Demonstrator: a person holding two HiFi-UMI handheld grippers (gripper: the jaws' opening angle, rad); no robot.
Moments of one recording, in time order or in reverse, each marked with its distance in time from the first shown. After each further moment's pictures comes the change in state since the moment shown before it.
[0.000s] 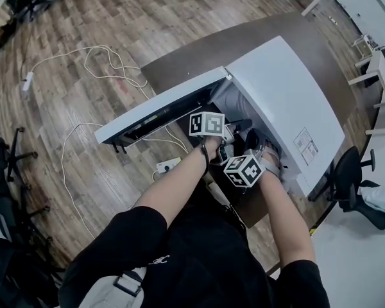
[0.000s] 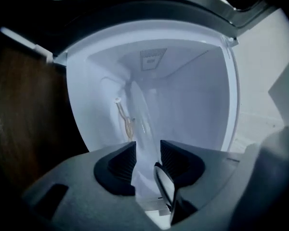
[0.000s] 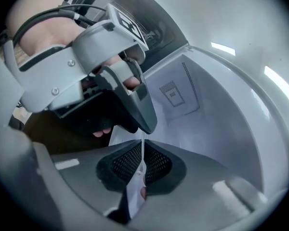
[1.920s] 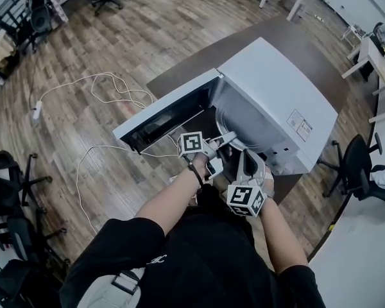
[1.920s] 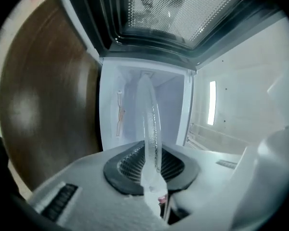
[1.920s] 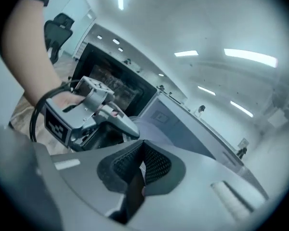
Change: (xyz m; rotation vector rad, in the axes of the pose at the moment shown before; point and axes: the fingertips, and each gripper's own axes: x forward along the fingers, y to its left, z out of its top) left arm -0.084 -0.035 -0.051 -0.204 -0.078 -0.180; right arm -0.146 0.027 0.021 0.408 -0.299 -0.028
